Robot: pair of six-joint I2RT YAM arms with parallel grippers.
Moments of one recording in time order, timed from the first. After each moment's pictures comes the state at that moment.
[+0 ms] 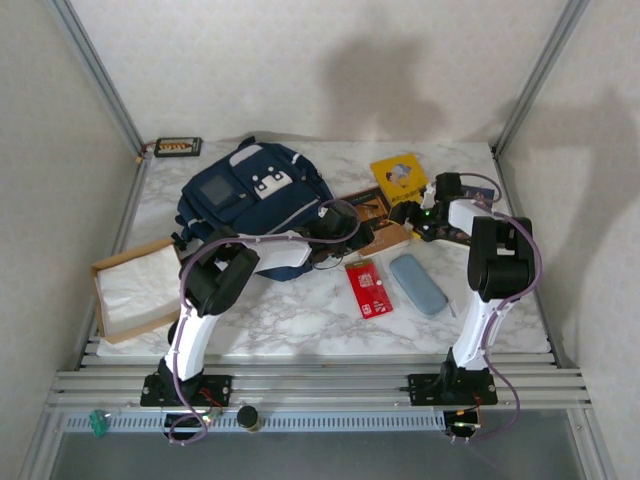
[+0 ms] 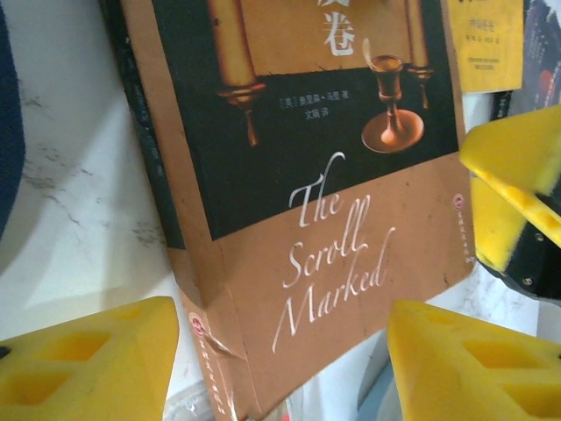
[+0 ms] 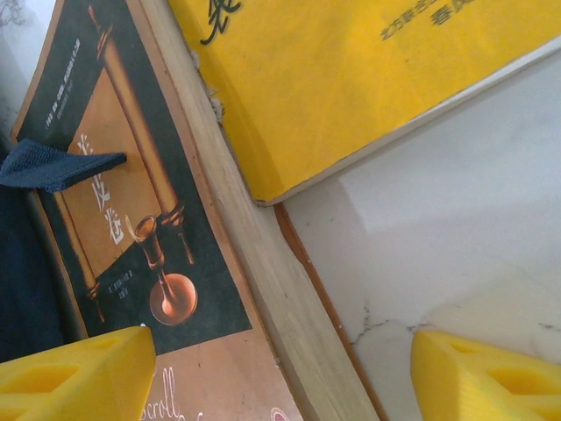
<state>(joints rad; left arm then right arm) -0.76 2.14 1.39 0.03 0.05 -1.08 0.03 1.97 1.24 -0.40 -0.52 0.37</state>
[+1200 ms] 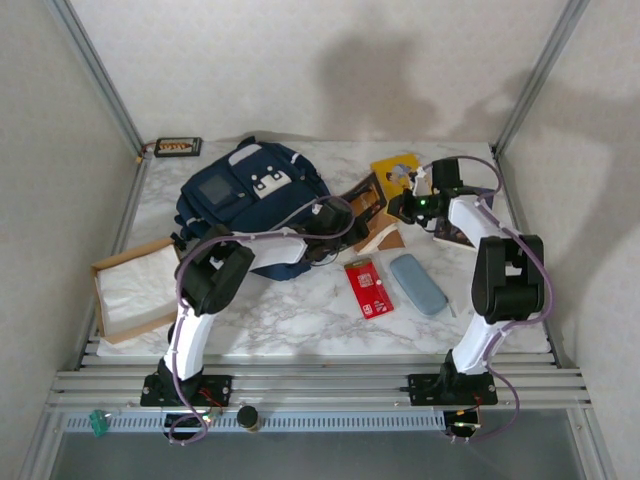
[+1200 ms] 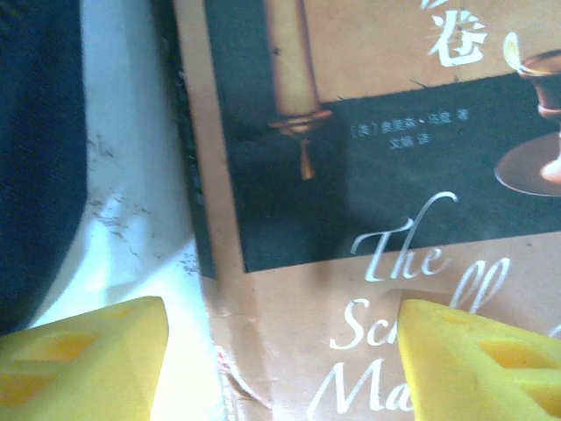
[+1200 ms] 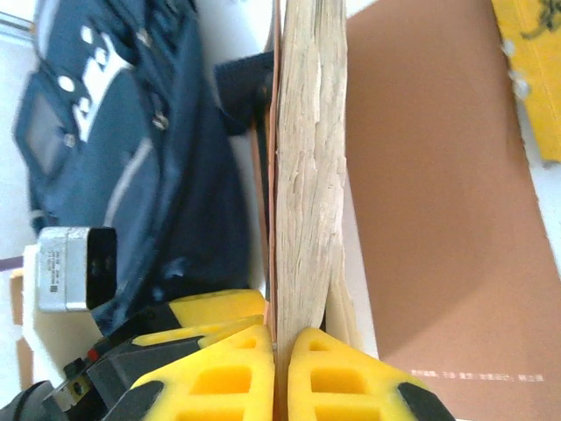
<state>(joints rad) -0.72 2.08 1.36 0.01 0.05 -1.08 0.10 1.76 1.28 -0.49 -0.66 0.38</state>
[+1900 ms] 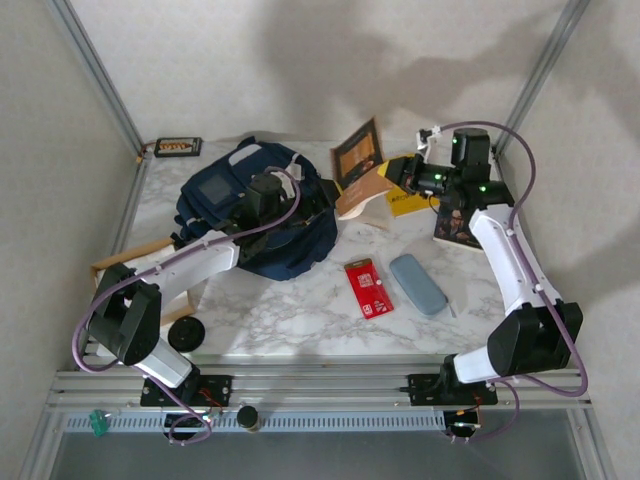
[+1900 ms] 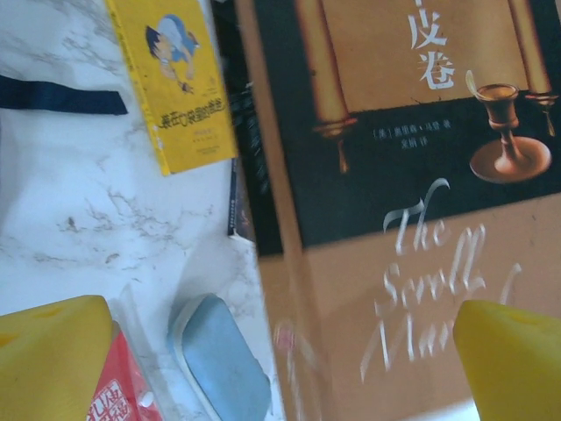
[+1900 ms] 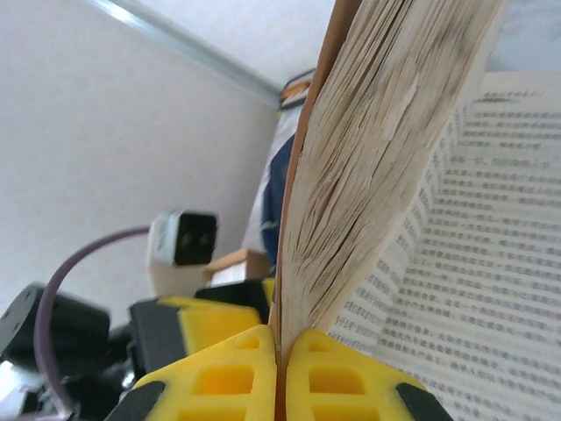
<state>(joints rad) -0.56 1.56 1.08 0.19 0.36 -1.06 0.17 1.43 1.38 -0.47 -0.85 0.60</state>
